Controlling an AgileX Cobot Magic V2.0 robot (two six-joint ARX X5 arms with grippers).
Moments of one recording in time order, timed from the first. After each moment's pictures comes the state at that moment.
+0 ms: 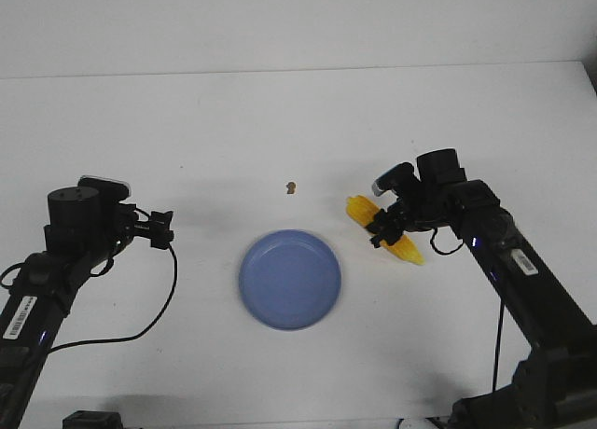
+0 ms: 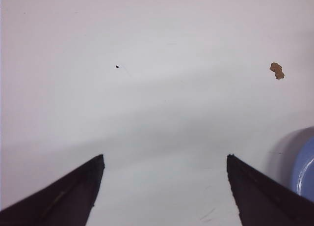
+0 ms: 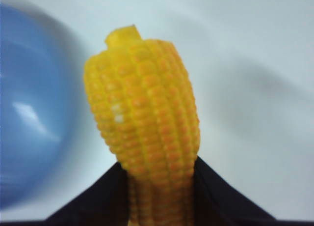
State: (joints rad) left arm -0.08 1.19 1.04 -0.40 0.21 0.09; right arm 0.17 1.56 1.27 -0.82 -0.50 -0.33
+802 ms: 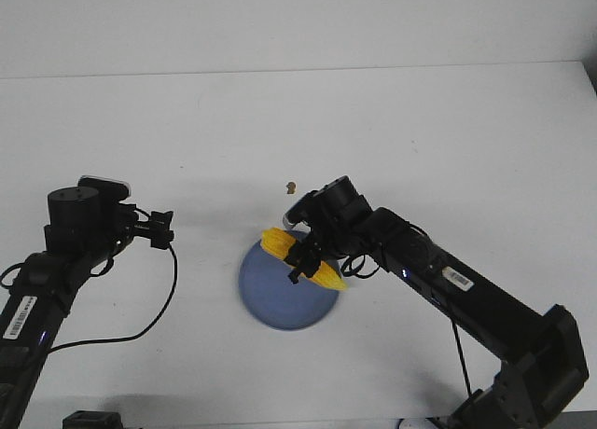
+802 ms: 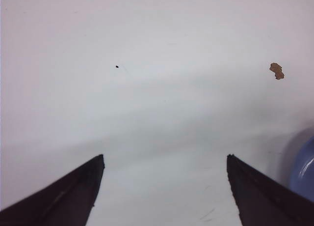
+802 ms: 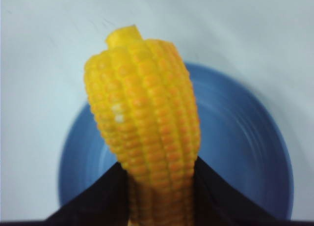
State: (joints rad) left arm -0.08 1.19 1.04 -0.40 0.21 0.08; right arm 0.60 1.64 1.27 -0.66 -0.41 -0.03
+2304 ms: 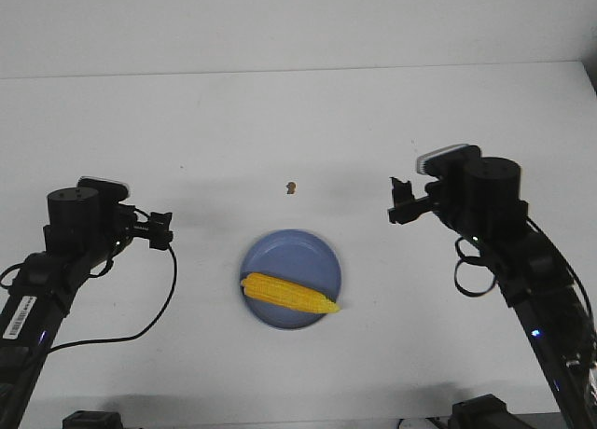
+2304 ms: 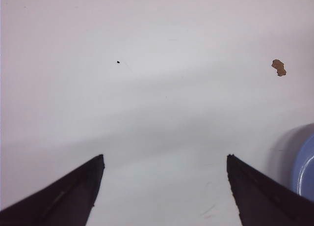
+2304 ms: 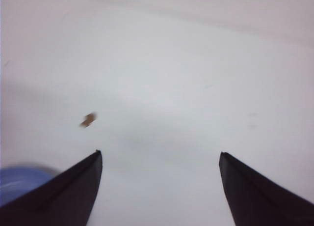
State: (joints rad) left arm -0.07 1.19 1.04 -0.41 0.21 0.08; right arm 0.19 1.14 1.24 -0.61 -0.13 -0.02
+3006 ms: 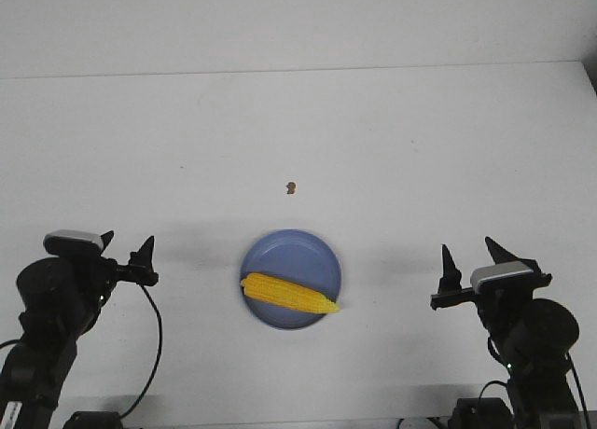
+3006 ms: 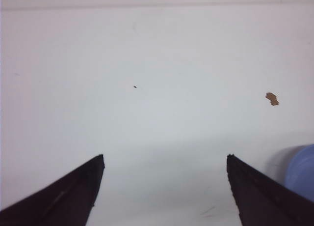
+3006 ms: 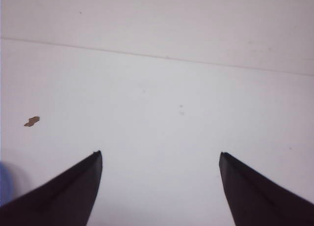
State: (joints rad) left arm -0.05 0.73 0.71 -0.25 0.16 0.01; right arm -0.03 0.41 0.57 -0.37 -0.16 -0.05
